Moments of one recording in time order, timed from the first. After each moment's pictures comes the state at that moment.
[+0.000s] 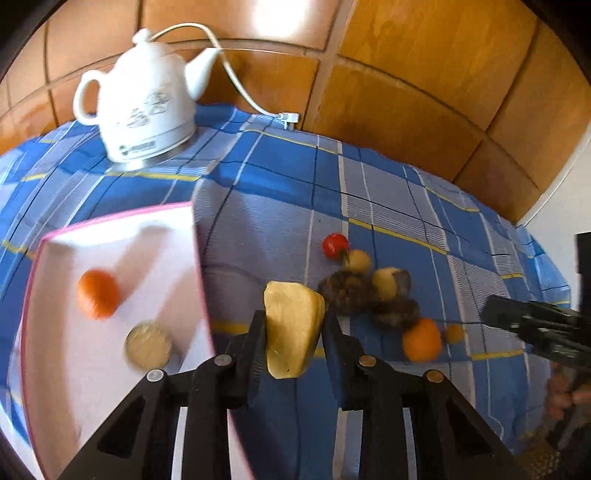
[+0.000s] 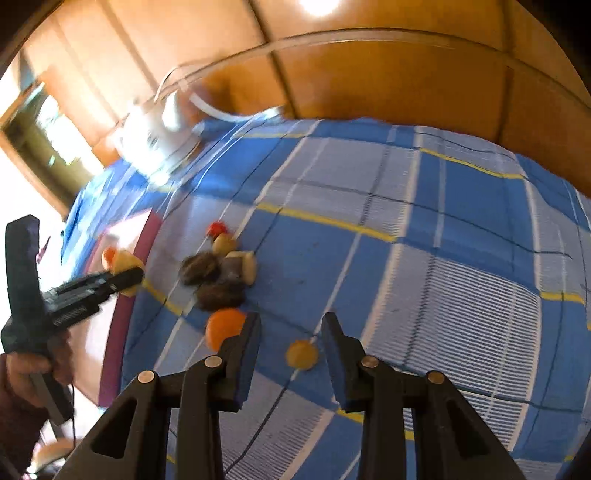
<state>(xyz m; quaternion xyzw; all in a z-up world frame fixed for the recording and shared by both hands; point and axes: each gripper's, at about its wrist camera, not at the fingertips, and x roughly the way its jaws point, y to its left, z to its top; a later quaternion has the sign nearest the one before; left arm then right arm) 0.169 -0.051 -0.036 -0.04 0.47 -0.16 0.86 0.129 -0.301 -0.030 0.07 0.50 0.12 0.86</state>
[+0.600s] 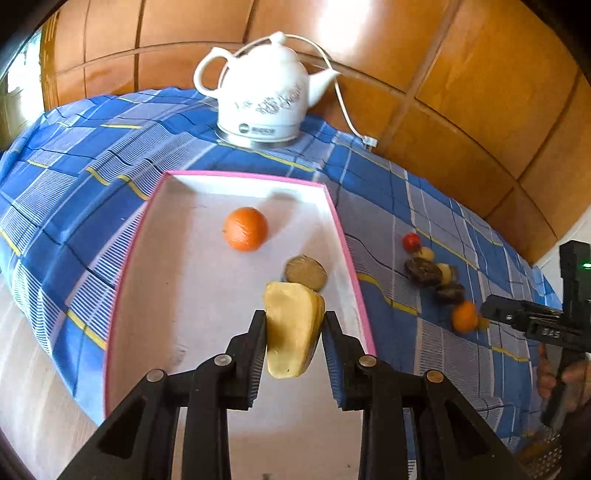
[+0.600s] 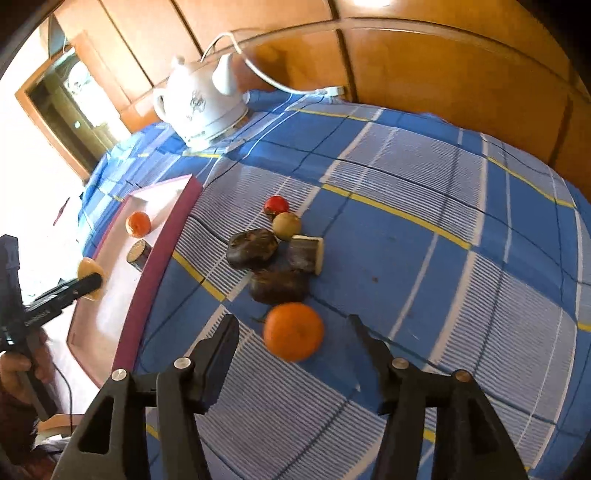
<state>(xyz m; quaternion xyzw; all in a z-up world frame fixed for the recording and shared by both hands) 0.114 0.059 -0.033 -0.10 0.45 -0.08 0.88 0.146 -0.246 -0.041 0.03 0.51 0.17 0.84</state>
